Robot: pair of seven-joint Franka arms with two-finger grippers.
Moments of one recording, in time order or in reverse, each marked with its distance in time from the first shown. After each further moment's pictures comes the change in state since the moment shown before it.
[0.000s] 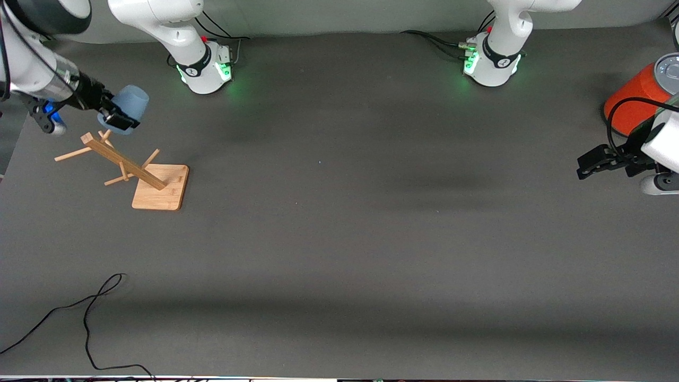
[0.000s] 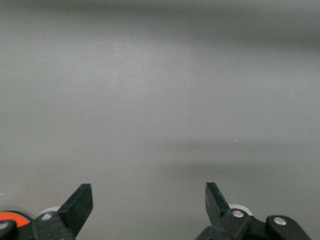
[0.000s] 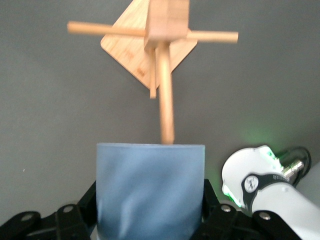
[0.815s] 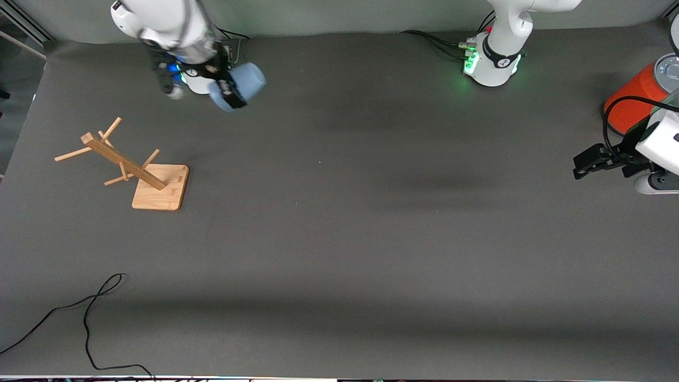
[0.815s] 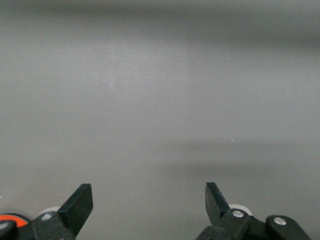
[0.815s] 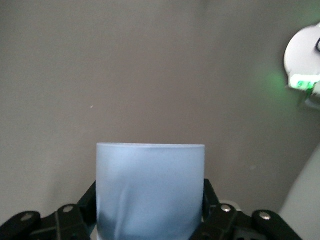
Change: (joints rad) left arm -0.006 0.007 -0.004 0.013 0.000 -0.005 0.000; right arm 0.608 0.284 0.011 0.325 0.080 0.079 0.884
